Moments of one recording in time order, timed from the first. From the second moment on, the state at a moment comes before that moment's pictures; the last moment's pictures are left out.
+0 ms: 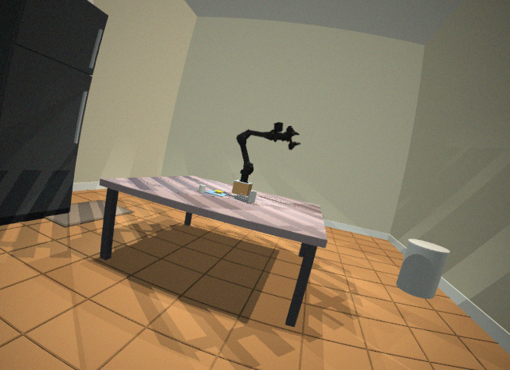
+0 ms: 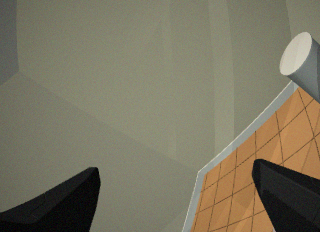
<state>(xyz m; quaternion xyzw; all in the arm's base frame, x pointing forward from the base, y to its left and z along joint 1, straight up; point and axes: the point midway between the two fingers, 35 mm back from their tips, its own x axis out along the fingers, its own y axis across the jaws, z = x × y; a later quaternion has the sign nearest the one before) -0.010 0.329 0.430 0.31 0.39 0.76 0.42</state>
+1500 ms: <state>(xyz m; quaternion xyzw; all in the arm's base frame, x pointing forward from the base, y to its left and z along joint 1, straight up) 0.352 0.191 0.178 0.15 0.42 0.26 0.86</state>
